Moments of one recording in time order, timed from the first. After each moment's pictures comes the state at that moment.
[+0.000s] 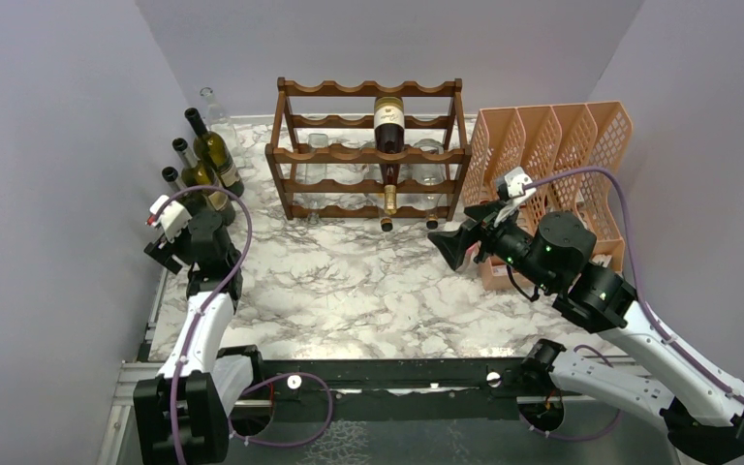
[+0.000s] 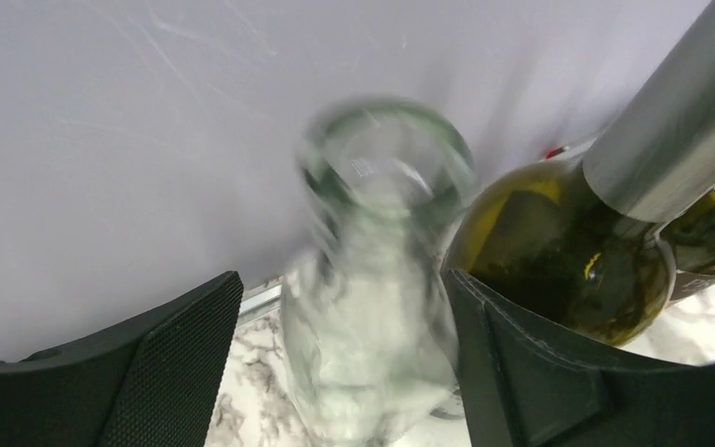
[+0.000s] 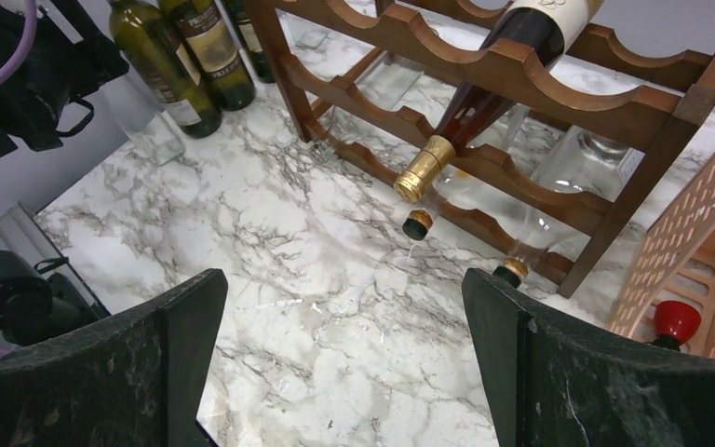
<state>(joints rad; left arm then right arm) 0.10 0.96 0.44 0.30 -0.92 -0.26 0.83 0.76 0.96 -0.34 0.11 0.16</state>
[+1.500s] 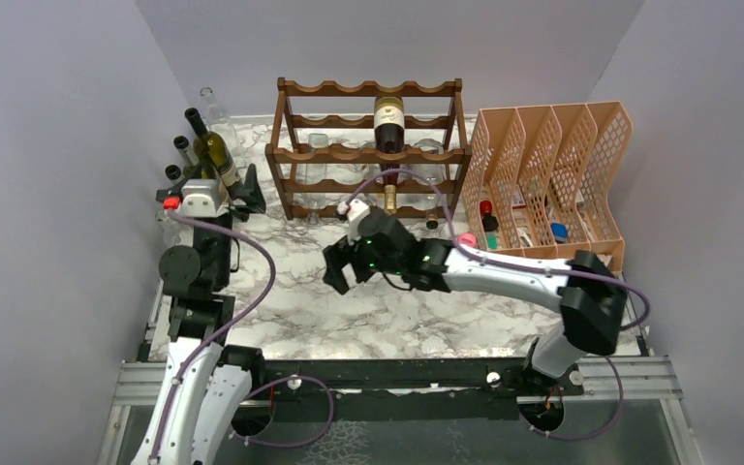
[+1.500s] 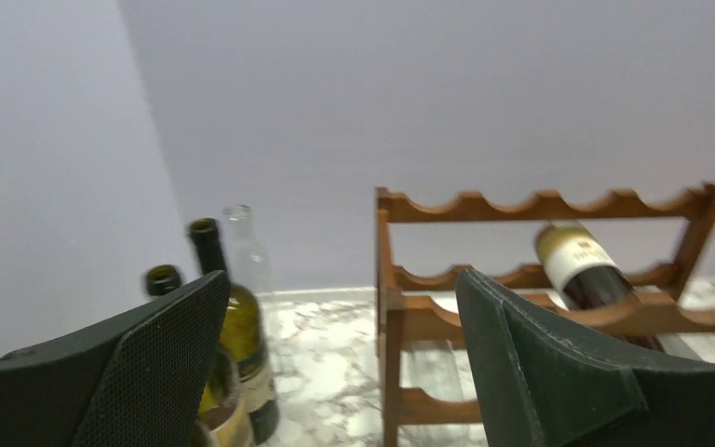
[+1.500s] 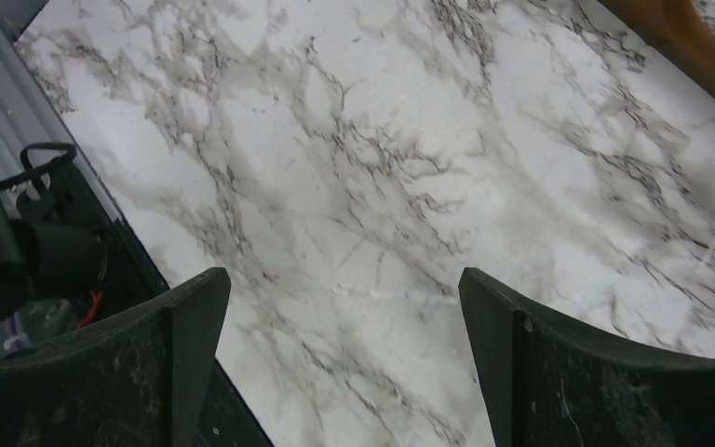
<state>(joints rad) -0.11 0.57 0.65 0.30 -0.05 0.05 1.06 1.56 1.11 -0.11 0.01 0.31</state>
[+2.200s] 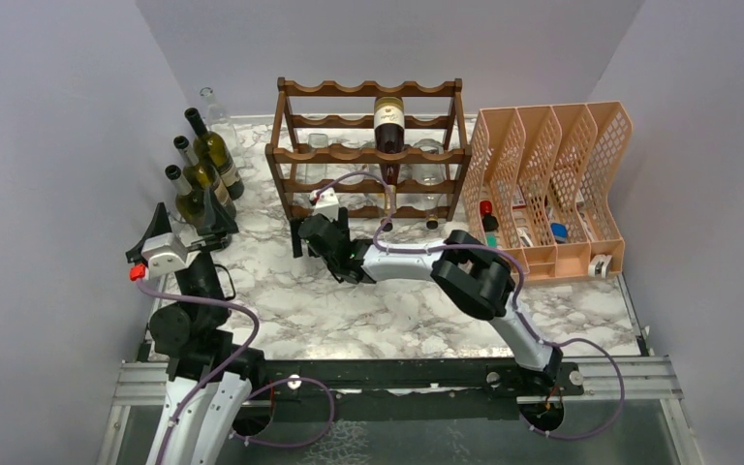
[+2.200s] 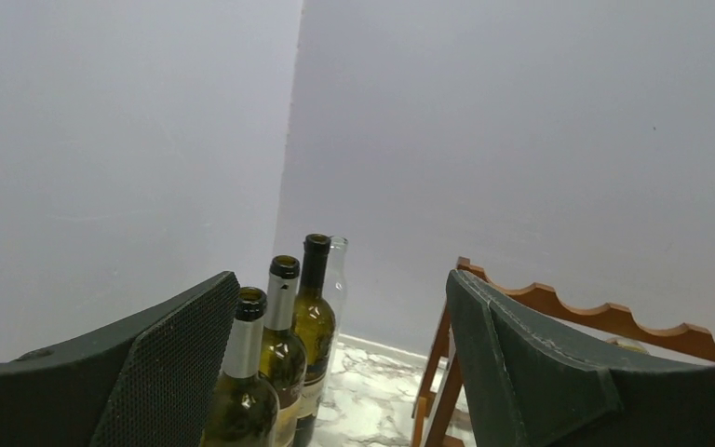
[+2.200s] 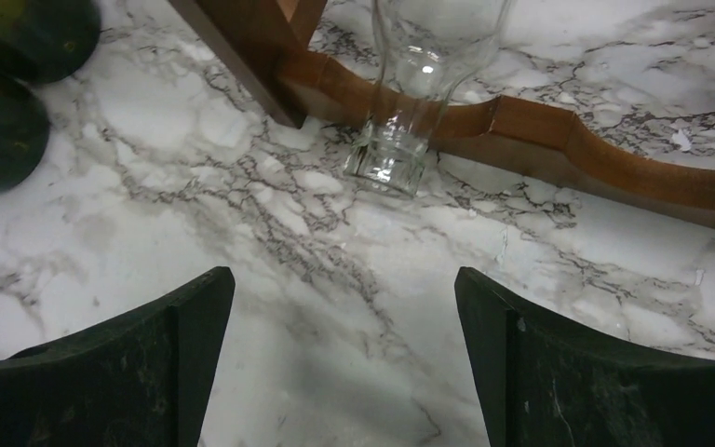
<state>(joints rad) -0.22 0.27 0.49 0.40 -0.45 0.08 1.10 2.23 1.56 0.15 0.52 0.52</state>
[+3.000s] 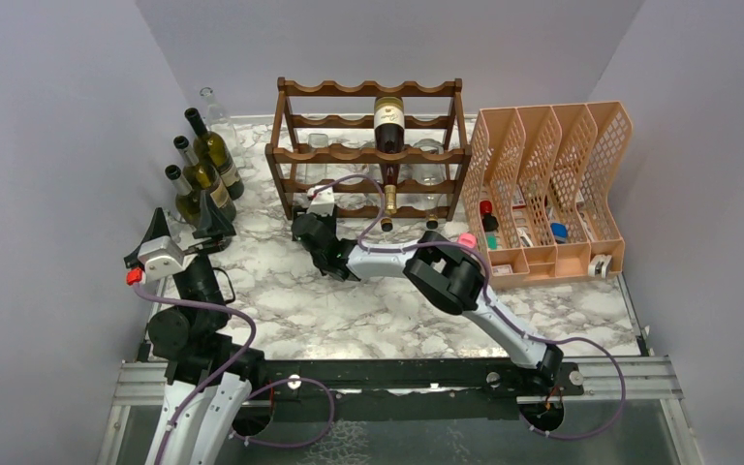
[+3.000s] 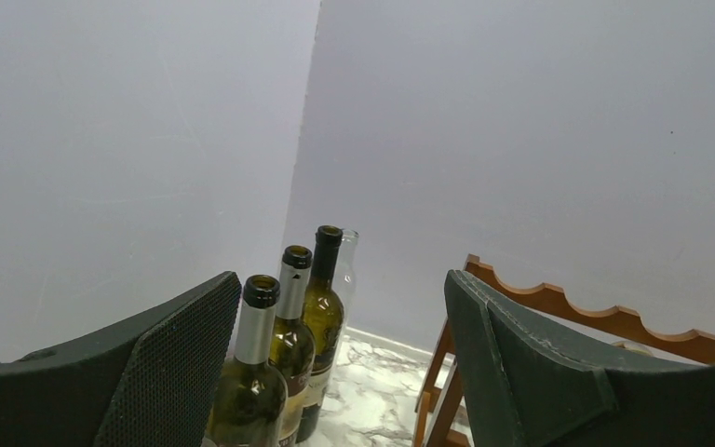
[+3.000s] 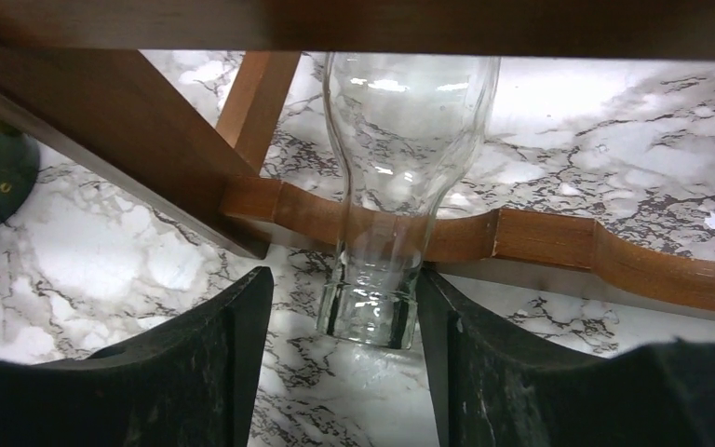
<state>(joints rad) -0.24 0.24 0.49 0.36 -0.52 0.08 1.06 2.49 1.77 0.35 0.72 0.49</state>
